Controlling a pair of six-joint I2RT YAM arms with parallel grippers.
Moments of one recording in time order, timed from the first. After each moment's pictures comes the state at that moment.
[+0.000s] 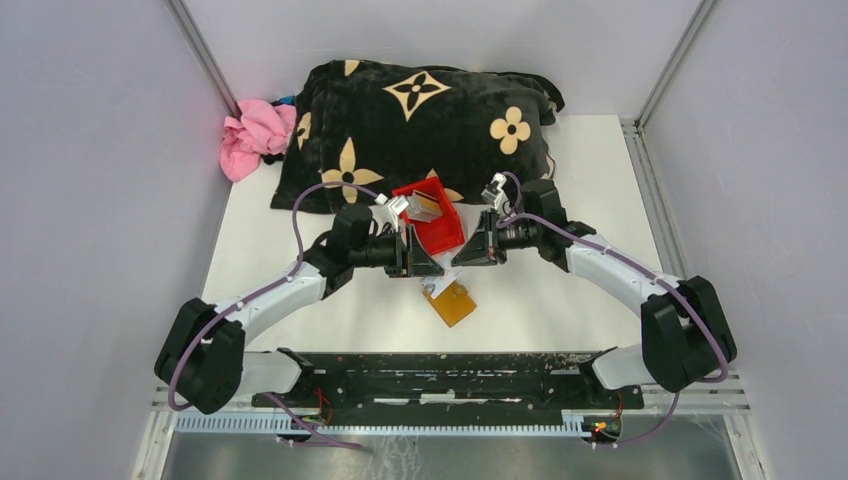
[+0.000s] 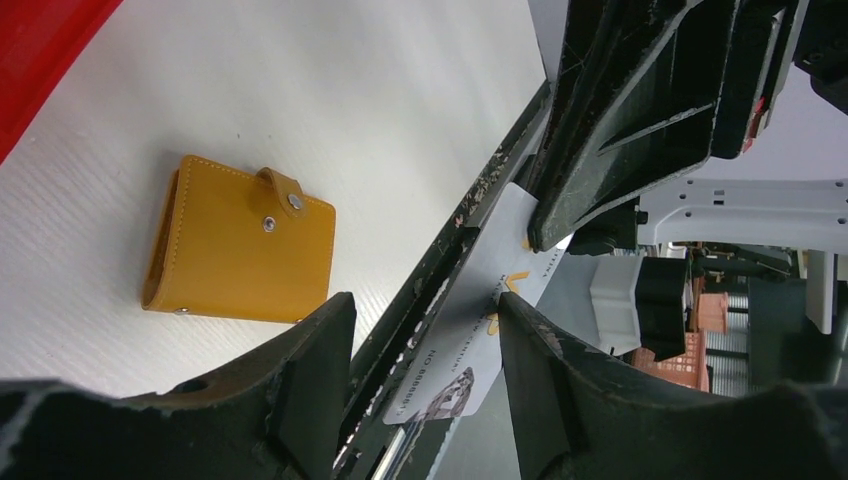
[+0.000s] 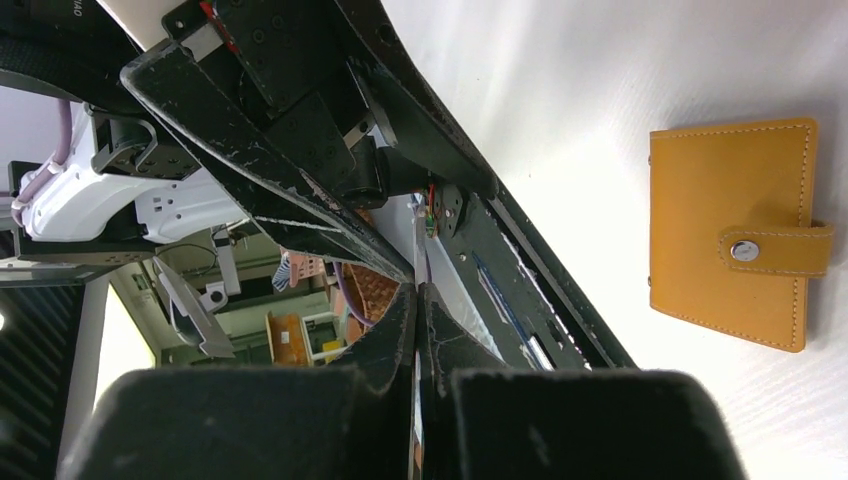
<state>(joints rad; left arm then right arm) -0.56 1.28 0.68 0.08 0.69 -0.70 0.44 1.40 0.84 -0.07 -0.95 0.83</state>
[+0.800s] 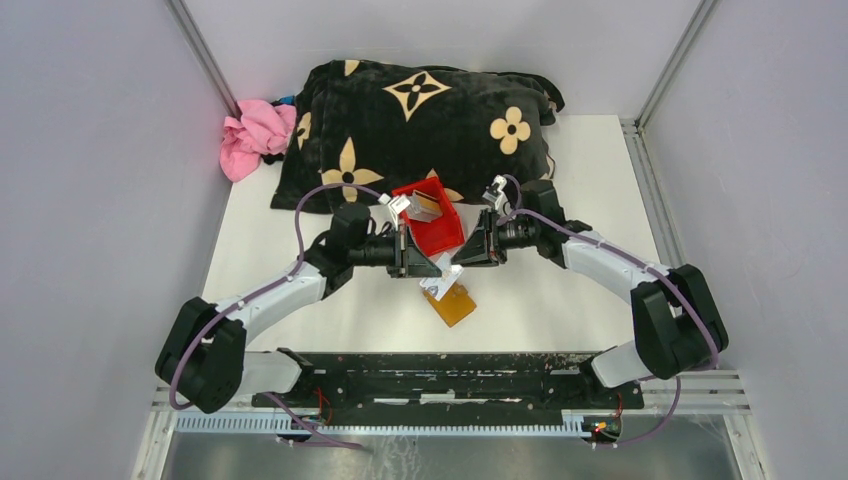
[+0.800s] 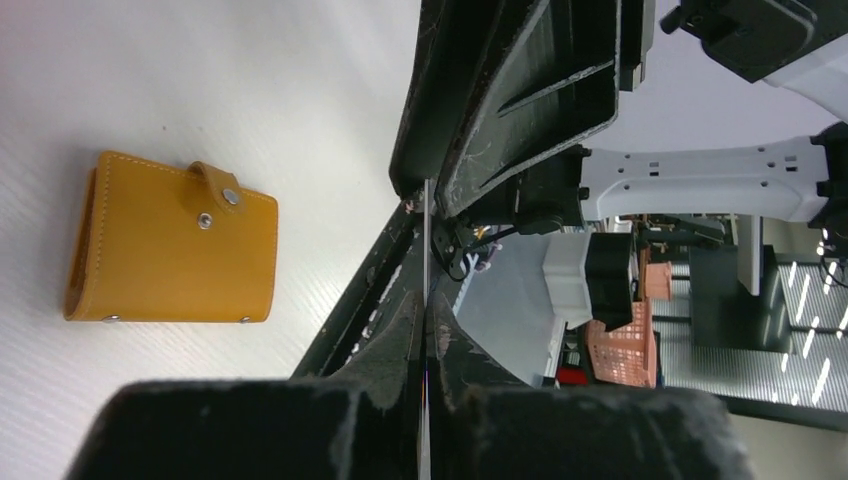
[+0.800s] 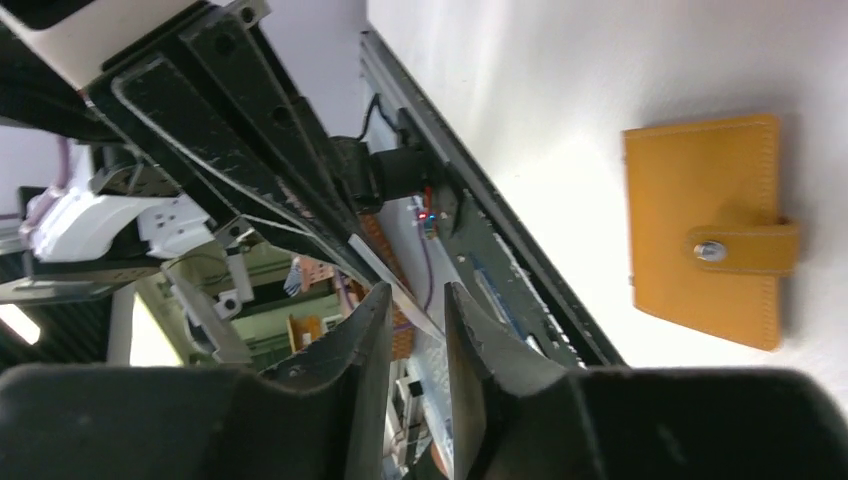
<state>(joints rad) -0.55 1.28 0.67 0.15 0.81 -0.77 0.41 1.47 0.83 -0.01 -0.99 0.87</state>
